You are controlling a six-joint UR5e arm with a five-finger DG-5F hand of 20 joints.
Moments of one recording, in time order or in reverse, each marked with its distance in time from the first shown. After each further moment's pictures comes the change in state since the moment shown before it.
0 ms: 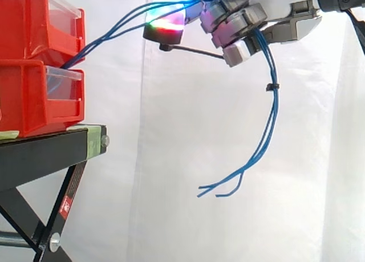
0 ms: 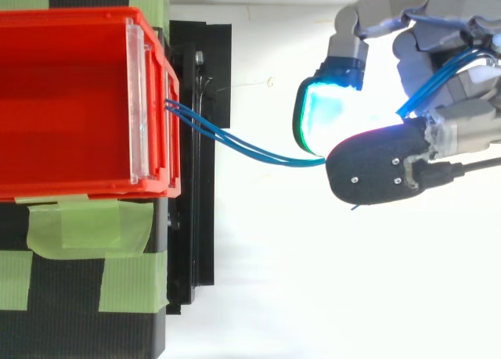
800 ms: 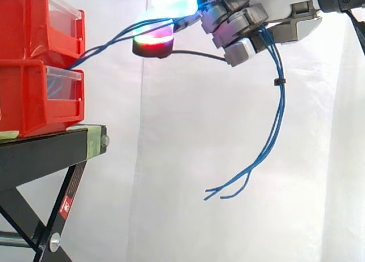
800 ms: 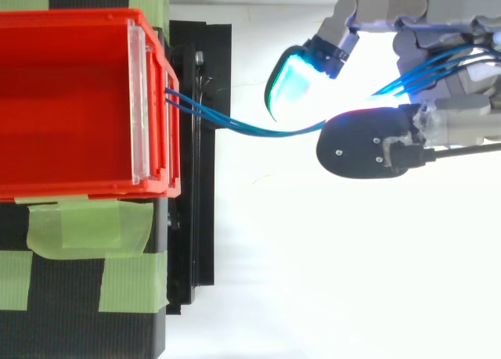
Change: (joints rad) arm 0.000 0.000 0.000 -0.002 0.004 0.010
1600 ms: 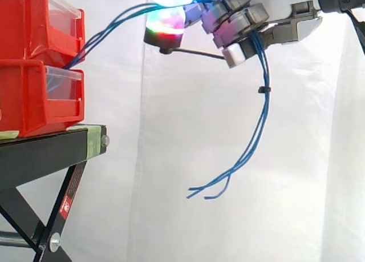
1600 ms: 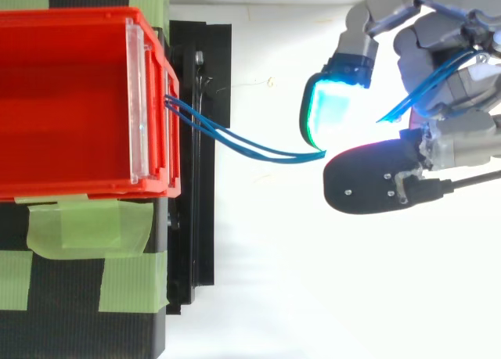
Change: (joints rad) arm -0.001 0.000 0.000 -0.003 0.000 0.008
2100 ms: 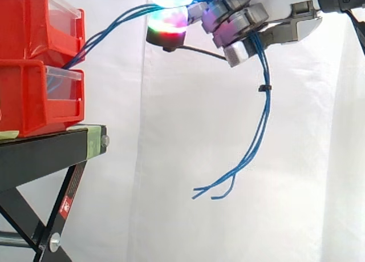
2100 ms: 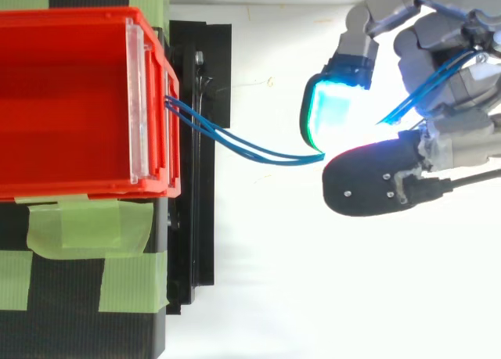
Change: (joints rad) arm 0.000 0.000 0.000 0.001 0.000 0.001
